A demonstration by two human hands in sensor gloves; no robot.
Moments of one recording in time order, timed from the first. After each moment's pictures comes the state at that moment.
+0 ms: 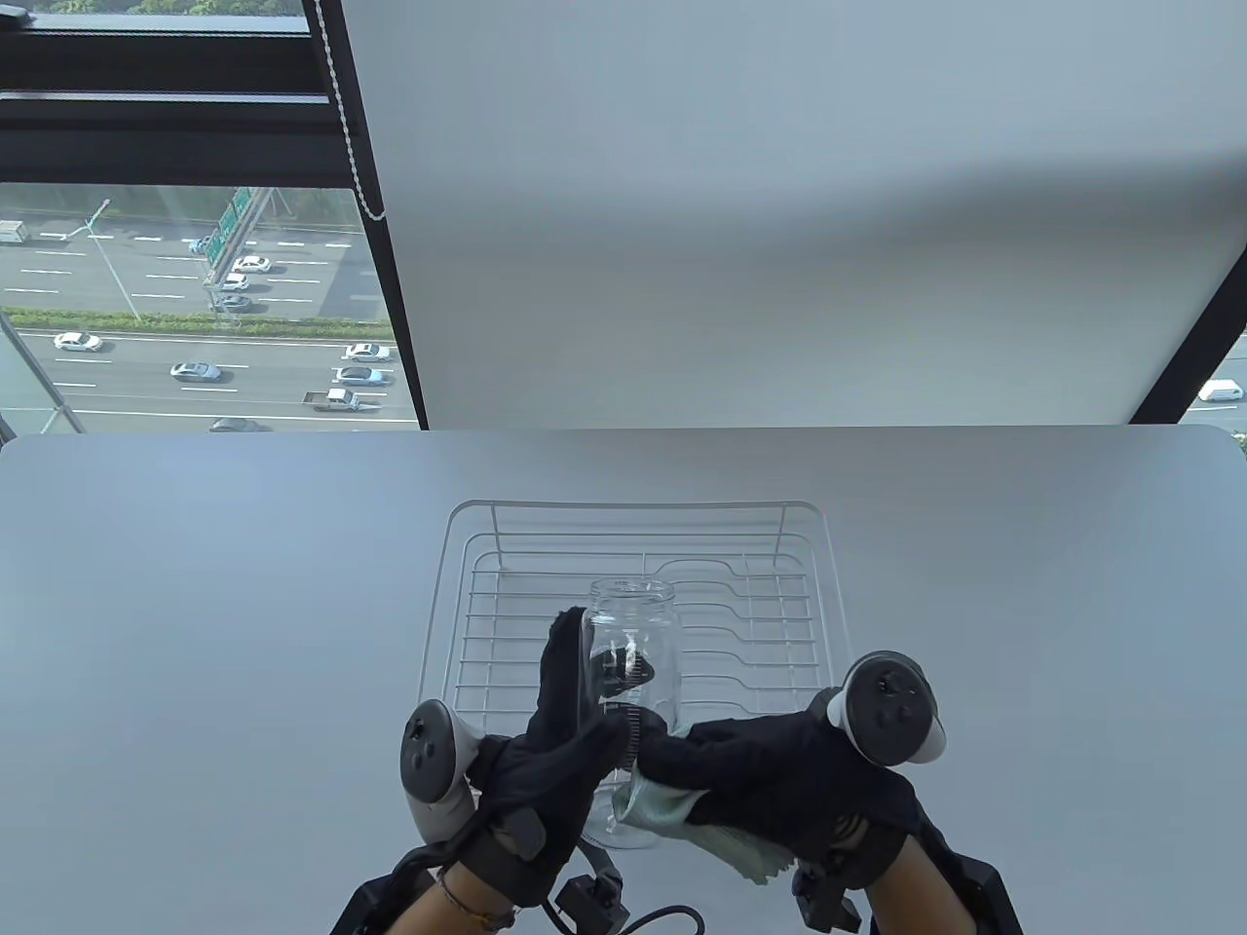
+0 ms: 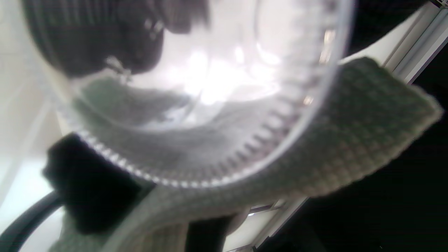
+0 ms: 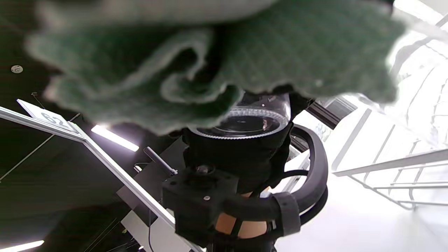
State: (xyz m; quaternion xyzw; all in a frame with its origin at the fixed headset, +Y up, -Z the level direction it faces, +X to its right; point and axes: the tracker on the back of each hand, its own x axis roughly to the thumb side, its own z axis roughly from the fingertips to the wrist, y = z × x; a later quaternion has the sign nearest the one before) left_hand -0.122 -0.652 -0.273 -0.03 -0.30 0.73 0.61; right_hand 0.112 -0.619 -0.284 0.49 0.11 0.70 0.50
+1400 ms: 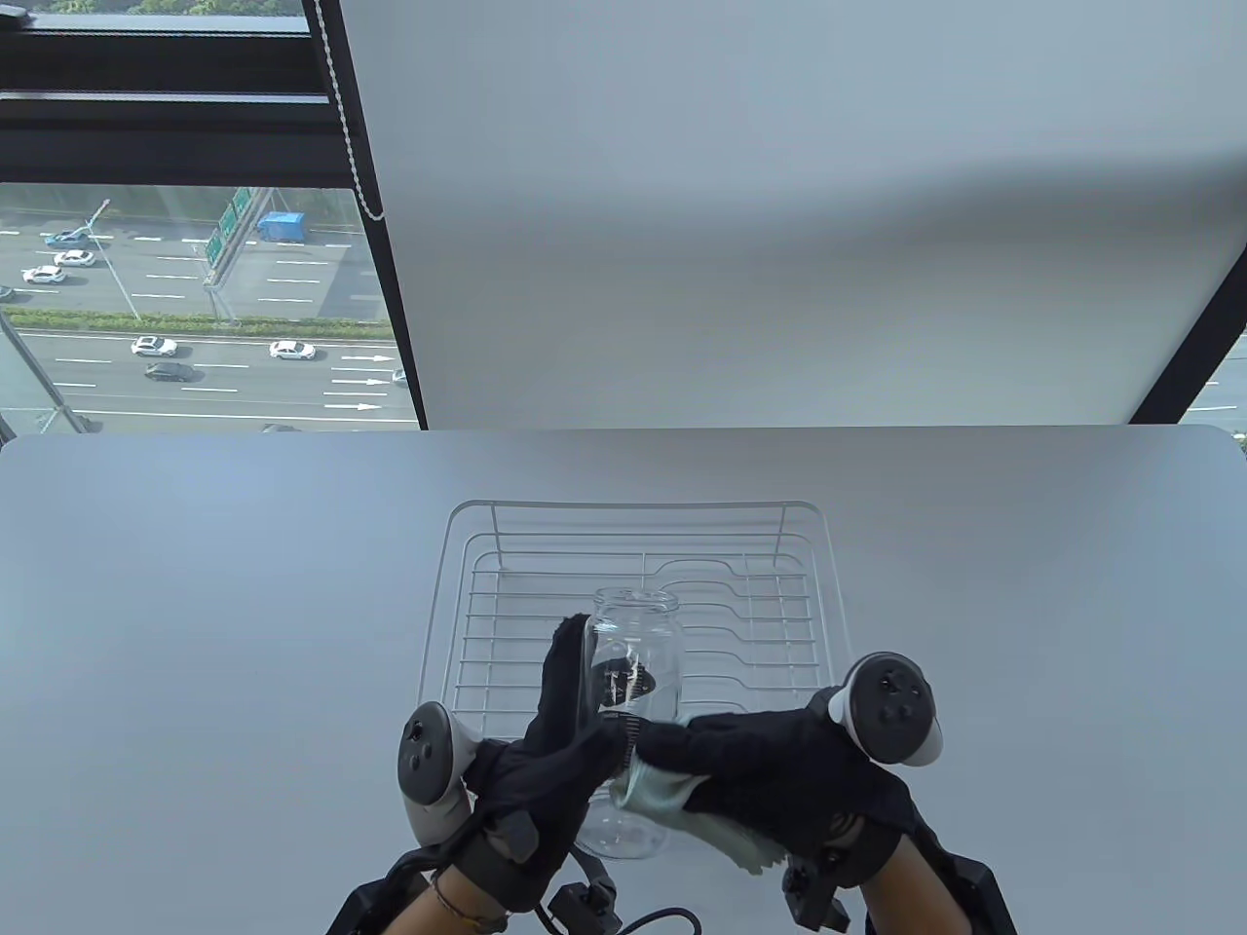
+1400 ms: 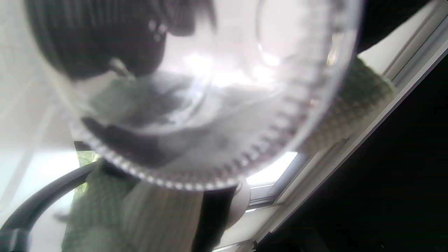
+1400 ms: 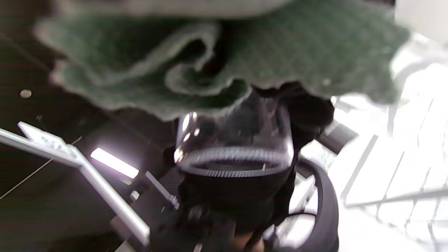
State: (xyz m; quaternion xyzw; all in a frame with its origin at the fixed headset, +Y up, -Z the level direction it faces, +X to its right) left_hand -0.121 -0.653 -0.270 -0.04 -0.31 0.74 0.60; right_hand 0.120 -0.618 -0.282 0.41 -0.02 0.72 0.55
